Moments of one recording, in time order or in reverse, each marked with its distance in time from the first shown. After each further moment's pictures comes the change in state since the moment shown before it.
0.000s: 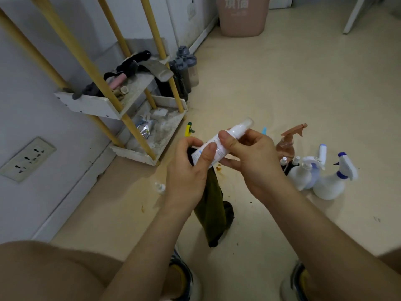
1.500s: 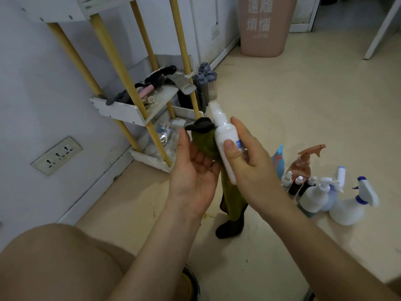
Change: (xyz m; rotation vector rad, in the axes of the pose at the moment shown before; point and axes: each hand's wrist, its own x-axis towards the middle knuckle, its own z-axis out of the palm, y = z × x) left_hand 0.006 0.029 -0.027 -1.289 0.041 -0.402; right_hand -0.020 -0.004 0.036 -0.543 -0.140 -0.445
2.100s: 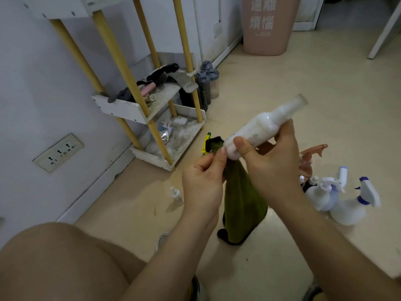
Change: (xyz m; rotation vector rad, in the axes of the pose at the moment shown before) left_hand -0.016 -0.023 -0.002 0.631 0.074 0.233; right_hand 0.006 -0.007 -0.014 0.068 0.264 -0.061
